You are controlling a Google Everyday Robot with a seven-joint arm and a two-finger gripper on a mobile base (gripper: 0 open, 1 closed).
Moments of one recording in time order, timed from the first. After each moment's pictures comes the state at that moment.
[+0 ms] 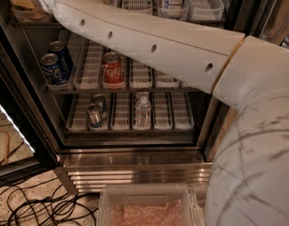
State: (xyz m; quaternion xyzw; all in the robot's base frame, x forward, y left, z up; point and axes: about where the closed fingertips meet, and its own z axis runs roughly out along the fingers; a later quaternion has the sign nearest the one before) arm 0.730 0.271 1.087 -0.32 0.65 0.20 0.65
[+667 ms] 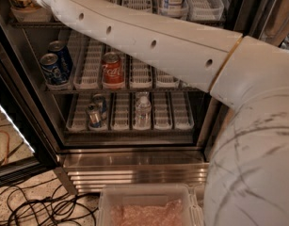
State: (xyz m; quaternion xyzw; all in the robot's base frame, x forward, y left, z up) arm 0.723 0.281 1.108 -0.33 0.62 0.23 0.67
